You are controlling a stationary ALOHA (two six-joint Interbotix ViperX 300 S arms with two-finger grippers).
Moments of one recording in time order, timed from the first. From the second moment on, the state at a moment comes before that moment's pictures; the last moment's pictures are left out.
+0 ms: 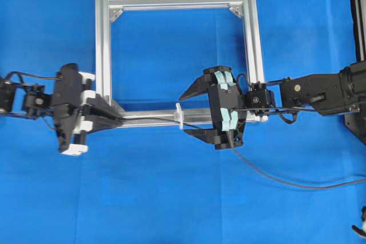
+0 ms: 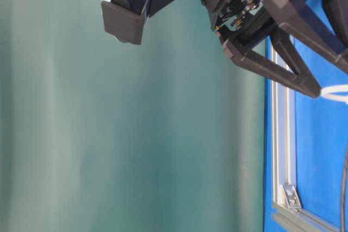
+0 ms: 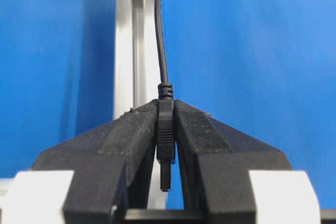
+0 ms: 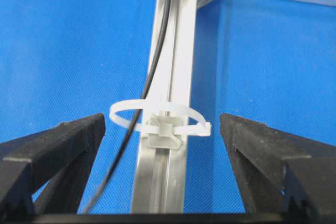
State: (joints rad) left arm -0.16 -0.08 1.15 -0.09 -0.58 -0.13; right arm 0.06 0.08 0.79 -0.02 -0.35 0.07
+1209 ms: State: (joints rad) left arm -0.14 -0.29 1.35 -0.09 -0.54 -0.12; right arm 0.06 0.08 0.79 -0.02 -0.35 0.07
